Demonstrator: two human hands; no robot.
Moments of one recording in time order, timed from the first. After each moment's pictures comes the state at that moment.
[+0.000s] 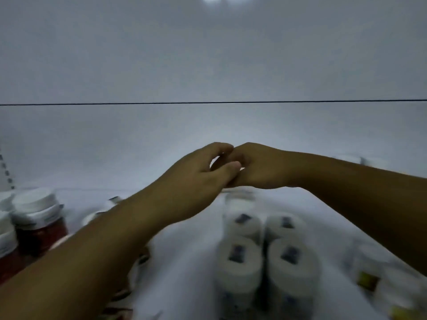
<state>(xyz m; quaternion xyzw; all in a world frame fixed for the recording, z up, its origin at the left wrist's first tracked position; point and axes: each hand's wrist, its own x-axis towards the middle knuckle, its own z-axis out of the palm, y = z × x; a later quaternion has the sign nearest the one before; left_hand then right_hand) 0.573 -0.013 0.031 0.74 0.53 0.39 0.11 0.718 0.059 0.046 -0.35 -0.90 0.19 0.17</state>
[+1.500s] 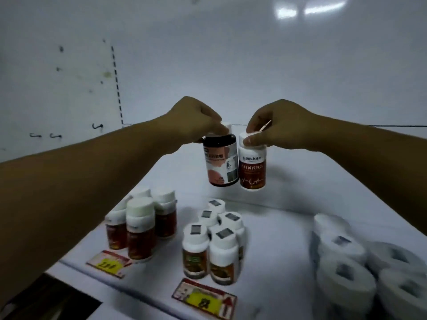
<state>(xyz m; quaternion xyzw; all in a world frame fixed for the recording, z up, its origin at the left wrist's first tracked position) 0.432 -0.033 0.133 0.59 0.64 0.48 0.10 0.616 0.040 0.129 -0.30 -0.89 0.14 0.32</state>
